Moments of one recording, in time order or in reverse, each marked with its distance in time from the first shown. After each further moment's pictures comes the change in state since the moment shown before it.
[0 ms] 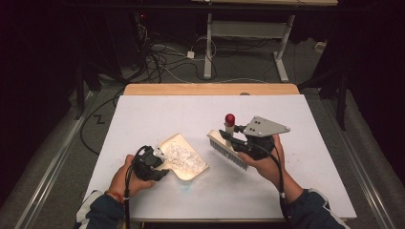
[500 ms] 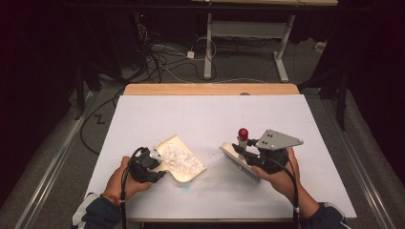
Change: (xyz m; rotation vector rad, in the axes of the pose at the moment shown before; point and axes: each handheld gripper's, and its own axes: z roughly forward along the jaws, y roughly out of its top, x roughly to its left) left arm -0.002 -0.006 -0.007 0.011 0.010 -0.002; right arm 0.010 -0.021 -0.026 0.098 0.004 0.016
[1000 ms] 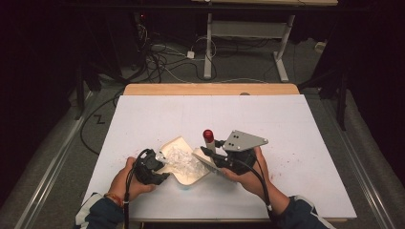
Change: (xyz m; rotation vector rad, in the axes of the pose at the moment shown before) left arm -0.010 0.007 0.005 0.008 -0.002 0.035; right arm 0.041 0.032 0.047 -0.073 0.119 -0.013
